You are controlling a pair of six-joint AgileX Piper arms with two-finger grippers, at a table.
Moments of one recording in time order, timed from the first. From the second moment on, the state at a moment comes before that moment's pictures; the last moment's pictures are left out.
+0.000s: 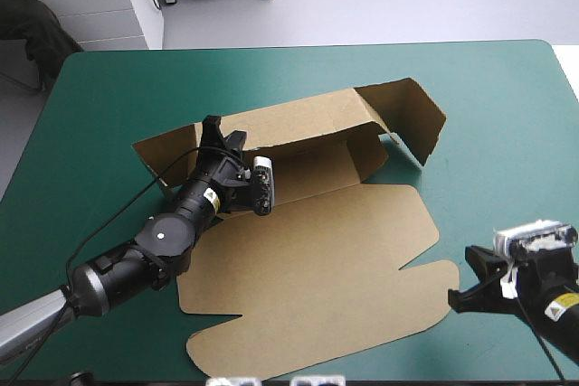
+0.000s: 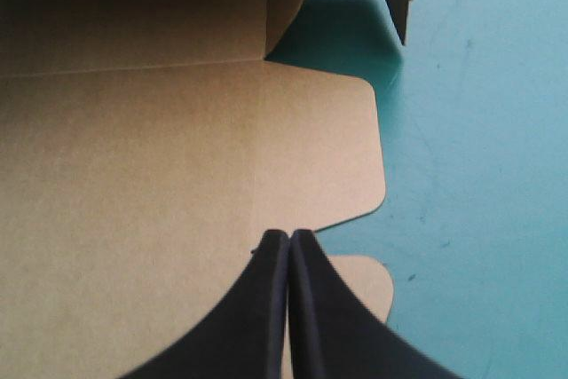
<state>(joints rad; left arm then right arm) -0.79 1.28 -0.83 1.65 0.44 -0.34 0.05 0.47 -0.69 0.35 0.93 -0.28</state>
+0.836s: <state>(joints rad) -0.68 1.21 -0.80 1.72 0.25 -0.35 0.05 1.58 -1.82 0.55 1.15 -0.36</state>
